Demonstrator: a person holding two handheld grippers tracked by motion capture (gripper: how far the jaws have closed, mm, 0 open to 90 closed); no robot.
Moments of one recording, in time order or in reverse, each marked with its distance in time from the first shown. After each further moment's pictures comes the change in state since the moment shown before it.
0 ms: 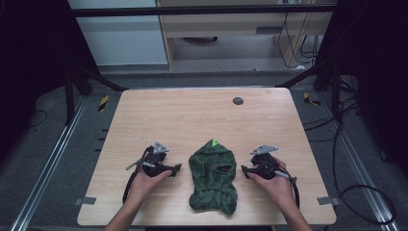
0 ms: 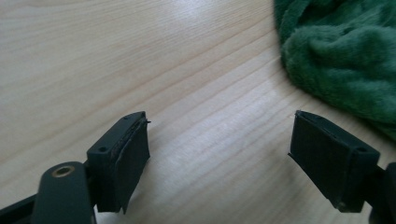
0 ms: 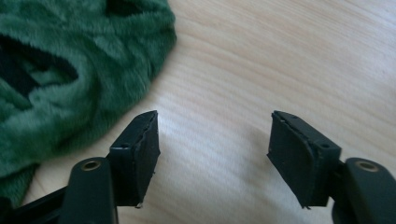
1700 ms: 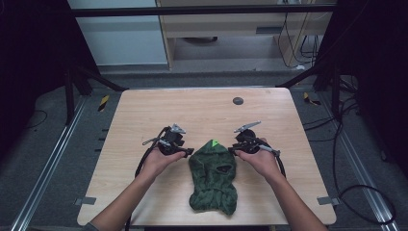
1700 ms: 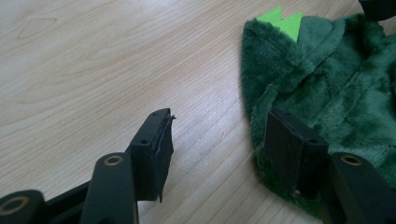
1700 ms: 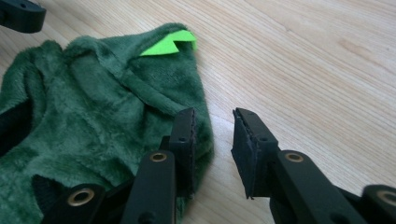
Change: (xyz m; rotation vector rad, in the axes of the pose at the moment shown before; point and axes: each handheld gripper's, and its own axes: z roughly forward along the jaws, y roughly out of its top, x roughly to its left) left arm -0.005 0.071 0.026 0.045 -0.113 0.085; right arm -0.004 0.073 0.037 0.055 0.196 0.017
